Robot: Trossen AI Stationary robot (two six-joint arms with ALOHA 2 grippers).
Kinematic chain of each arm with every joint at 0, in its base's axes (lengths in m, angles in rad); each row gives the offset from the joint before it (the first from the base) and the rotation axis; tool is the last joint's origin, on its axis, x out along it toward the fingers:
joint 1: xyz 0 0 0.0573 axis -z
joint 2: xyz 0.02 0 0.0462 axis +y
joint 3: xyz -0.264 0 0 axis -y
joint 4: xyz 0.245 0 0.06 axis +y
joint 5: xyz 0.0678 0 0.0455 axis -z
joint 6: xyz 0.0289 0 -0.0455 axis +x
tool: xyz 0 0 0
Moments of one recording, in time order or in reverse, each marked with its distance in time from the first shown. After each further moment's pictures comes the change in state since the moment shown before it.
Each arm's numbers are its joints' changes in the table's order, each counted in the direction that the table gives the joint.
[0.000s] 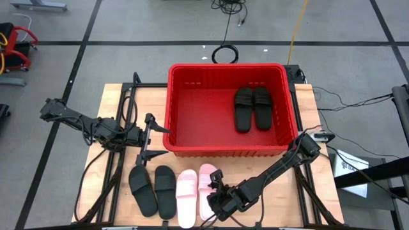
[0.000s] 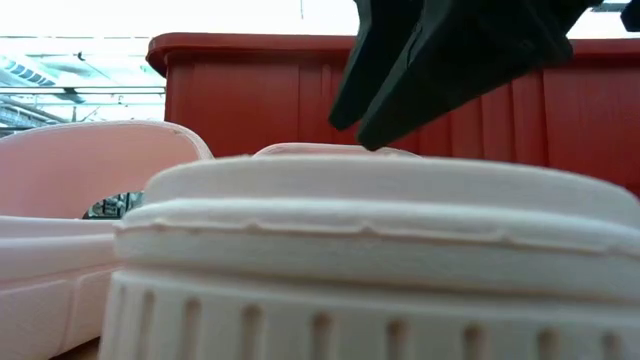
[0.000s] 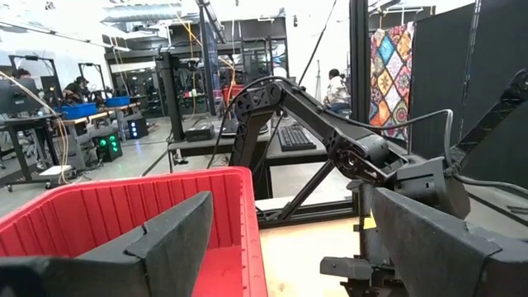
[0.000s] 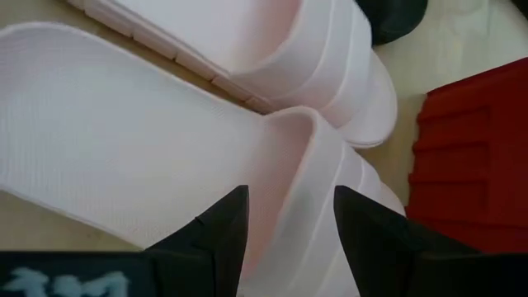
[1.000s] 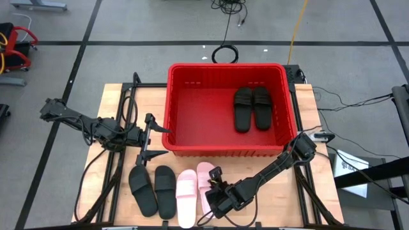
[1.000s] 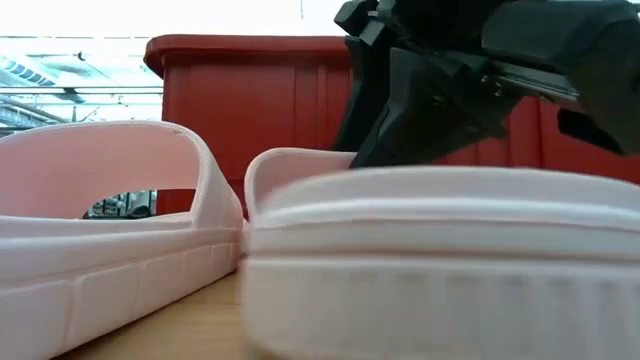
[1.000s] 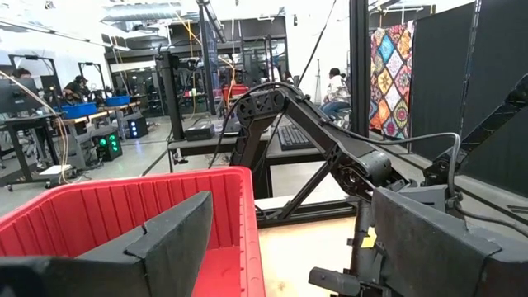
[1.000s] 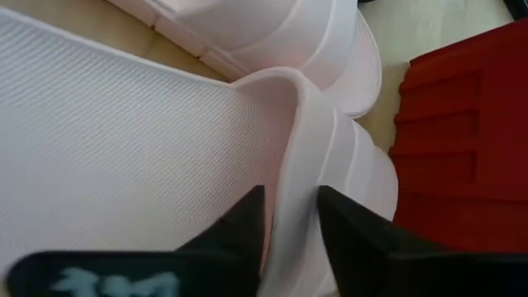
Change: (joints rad) left arm 0.000 0.000 0.000 0.003 0.000 0.000; right arm 0.022 0.059 -0.001 0.034 0.088 -0.011
